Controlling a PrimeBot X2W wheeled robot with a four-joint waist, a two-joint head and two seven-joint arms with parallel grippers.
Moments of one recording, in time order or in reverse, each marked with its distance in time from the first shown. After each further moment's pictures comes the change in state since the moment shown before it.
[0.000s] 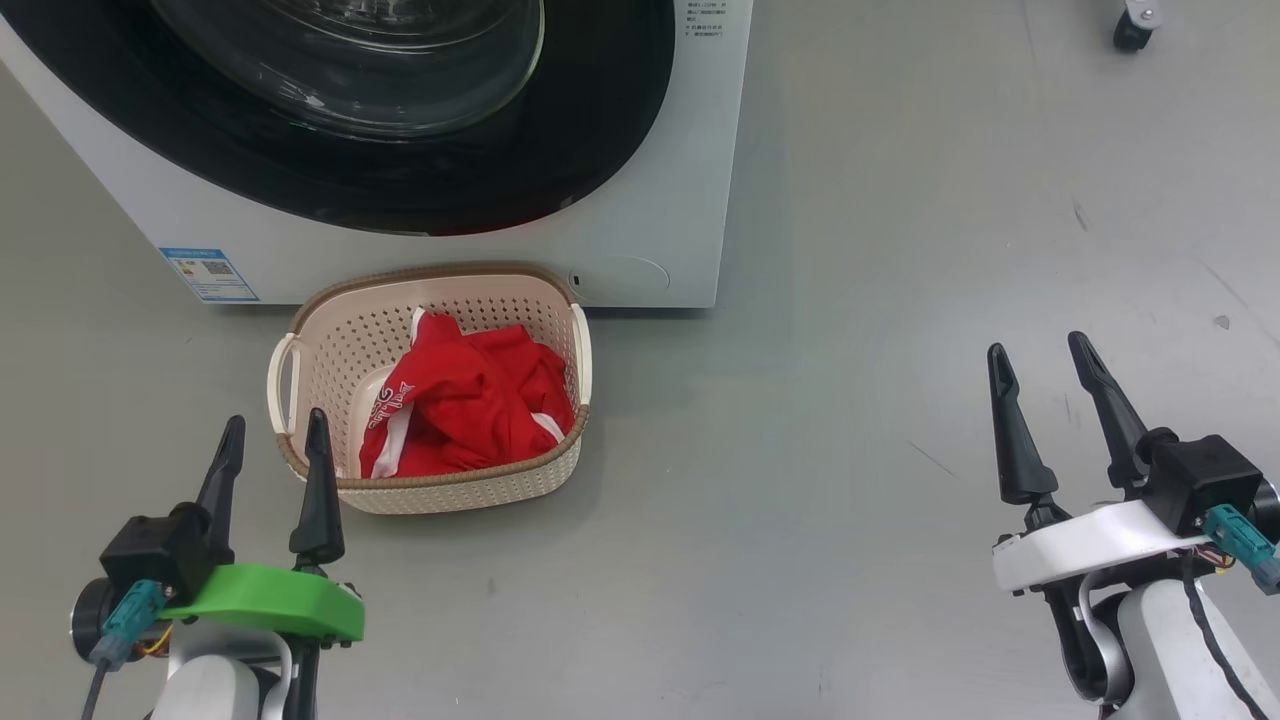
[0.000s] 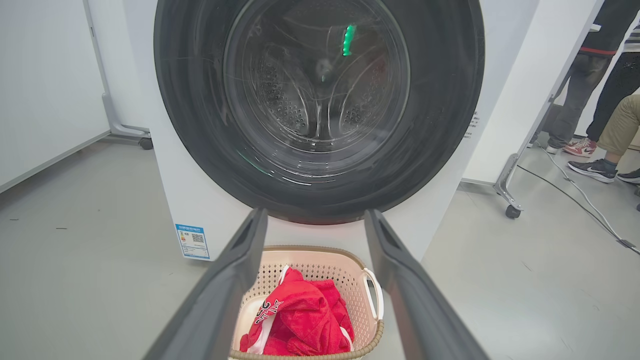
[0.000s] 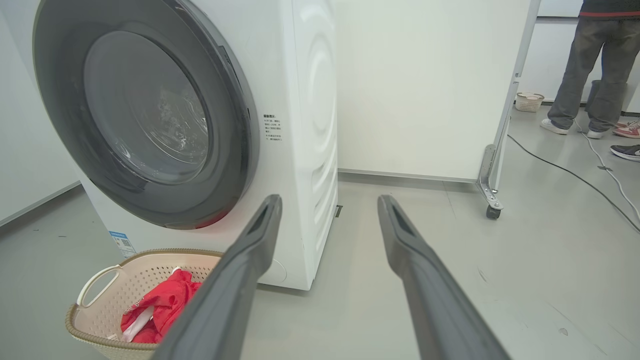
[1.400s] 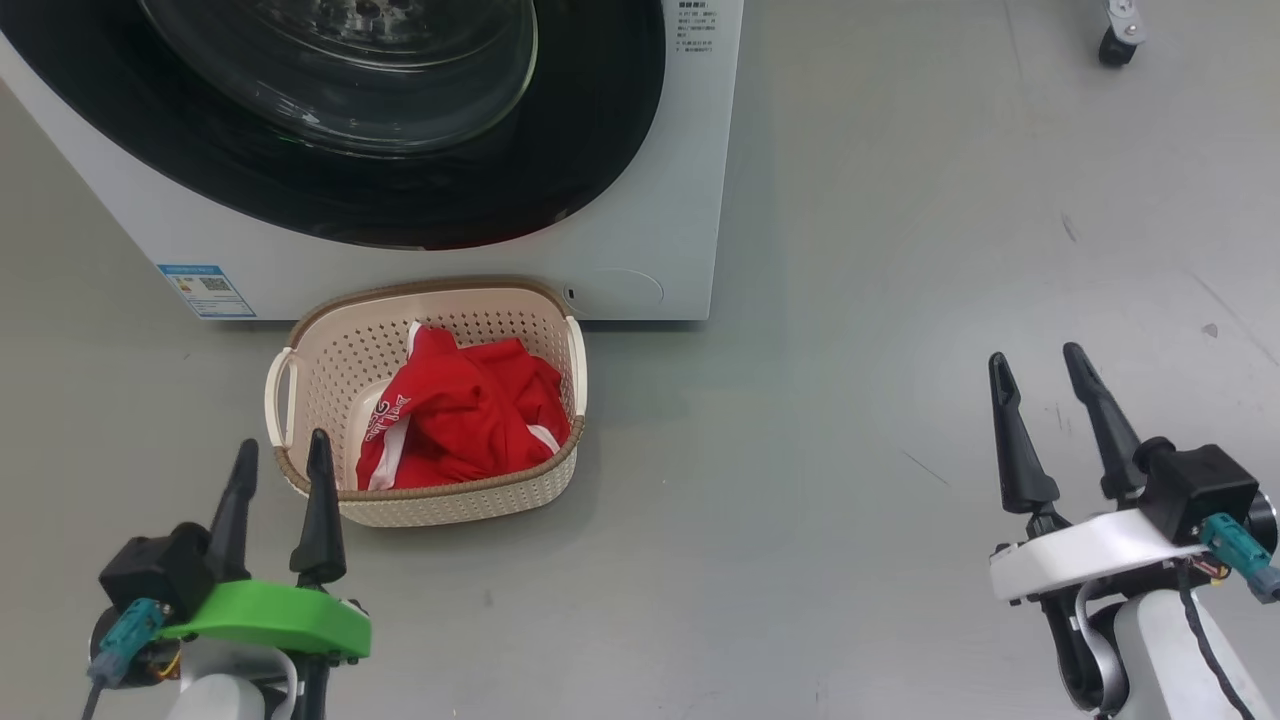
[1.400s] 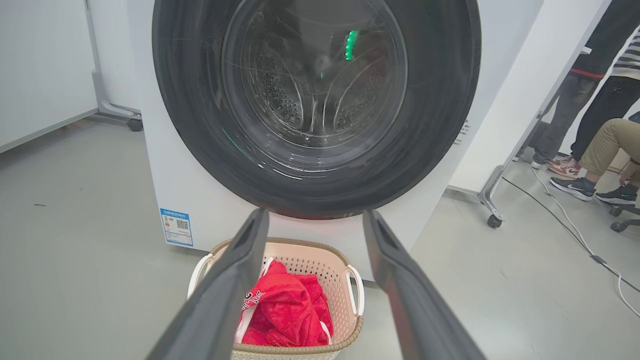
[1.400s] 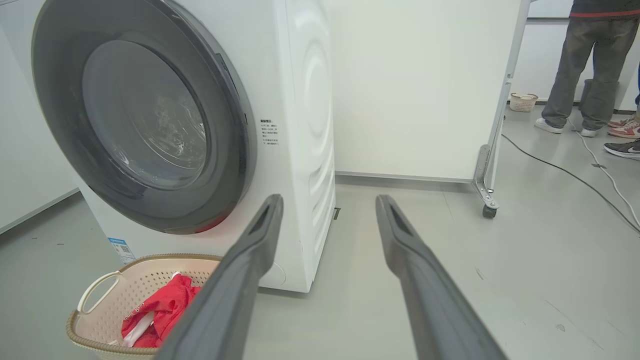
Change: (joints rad) left arm 0.022 0.000 -0.015 0.006 -0.090 -0.010 0.000; right arm 0.012 0.027 -0.029 0.002 -0.018 0.021 0.000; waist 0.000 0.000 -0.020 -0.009
